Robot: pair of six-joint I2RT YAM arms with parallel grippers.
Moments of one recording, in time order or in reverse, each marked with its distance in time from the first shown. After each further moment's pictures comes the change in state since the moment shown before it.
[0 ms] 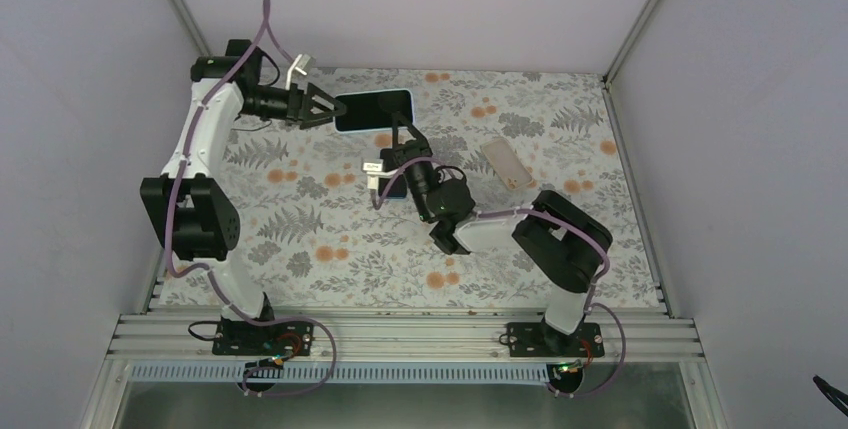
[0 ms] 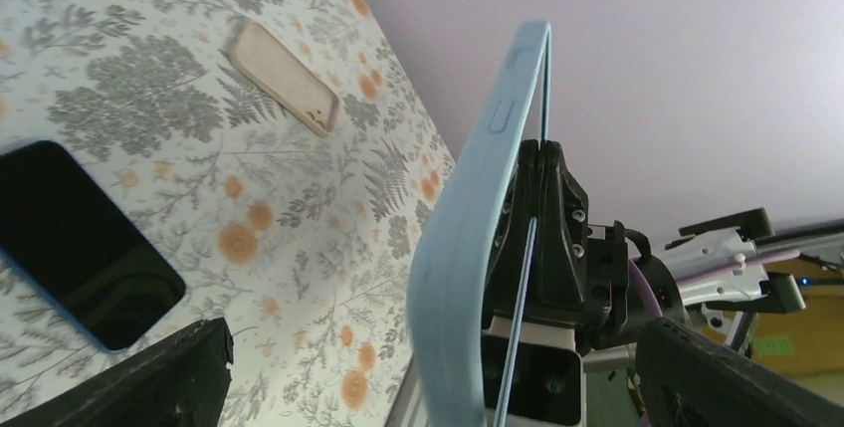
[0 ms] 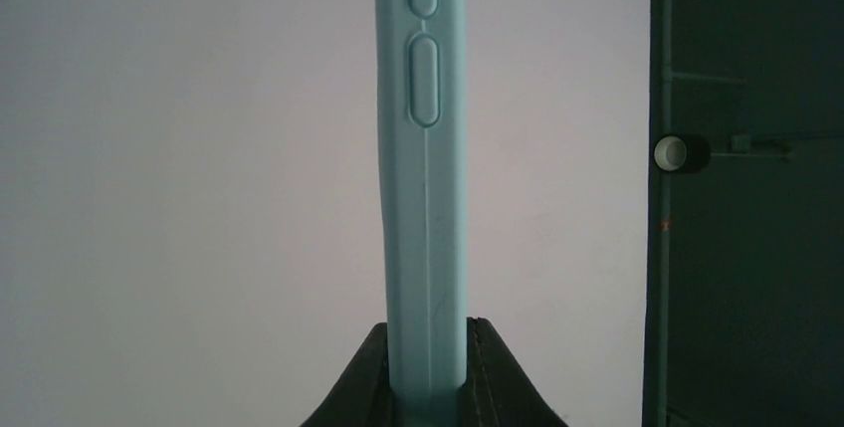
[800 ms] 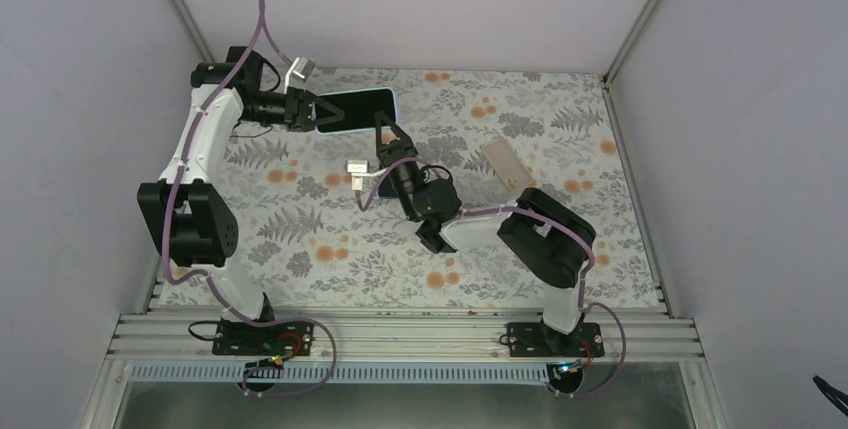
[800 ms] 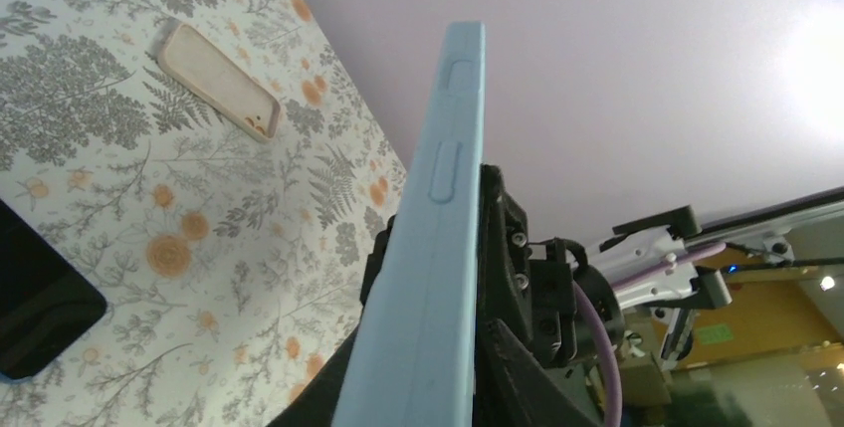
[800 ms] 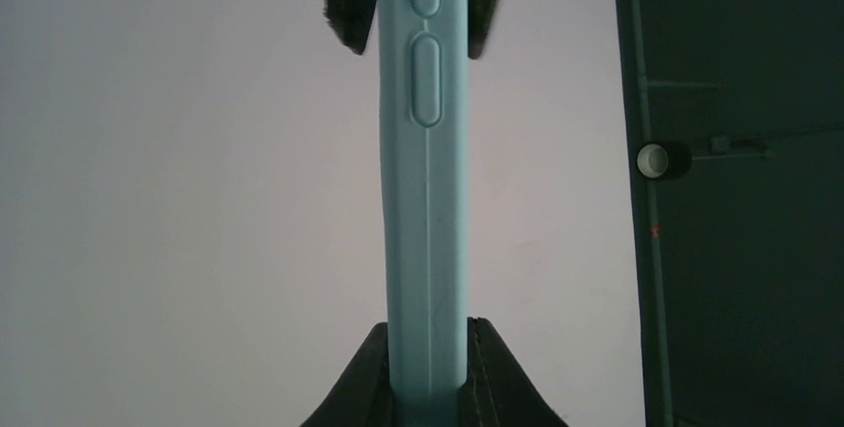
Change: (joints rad) left arm -0.026 -0.042 -0.069 0.000 0.111 0.013; right arm 0.042 0.092 0.115 0.018 -0.019 0.013
